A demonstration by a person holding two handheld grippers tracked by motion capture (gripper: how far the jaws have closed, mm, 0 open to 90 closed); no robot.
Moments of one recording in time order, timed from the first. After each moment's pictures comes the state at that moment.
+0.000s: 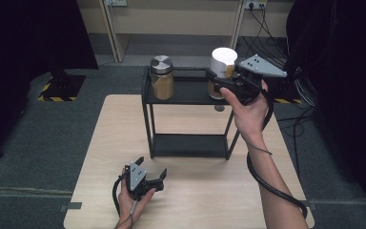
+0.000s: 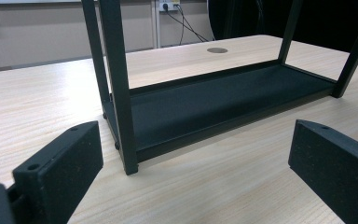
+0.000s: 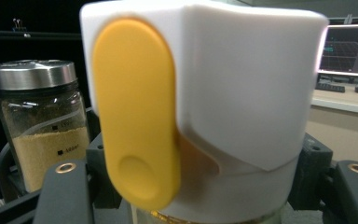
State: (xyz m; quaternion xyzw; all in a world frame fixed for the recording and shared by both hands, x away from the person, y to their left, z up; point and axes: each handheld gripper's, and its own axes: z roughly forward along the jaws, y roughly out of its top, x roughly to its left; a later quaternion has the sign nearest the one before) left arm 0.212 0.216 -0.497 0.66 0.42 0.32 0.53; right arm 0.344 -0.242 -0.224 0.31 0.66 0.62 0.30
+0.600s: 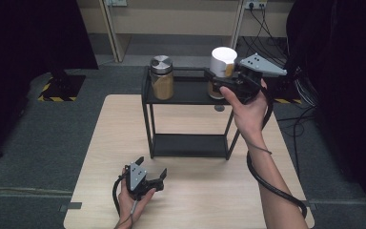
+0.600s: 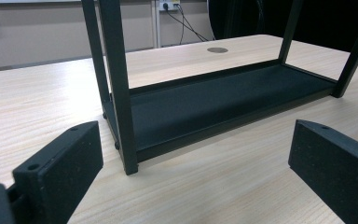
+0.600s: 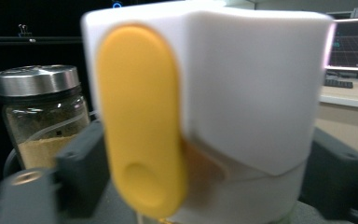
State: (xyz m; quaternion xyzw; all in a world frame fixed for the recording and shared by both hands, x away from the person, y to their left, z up) left arm 0.212 0.215 -0.497 0.66 0.42 0.32 0.53; right arm 0.347 -0.241 -0.224 0.31 0.65 0.62 0.29
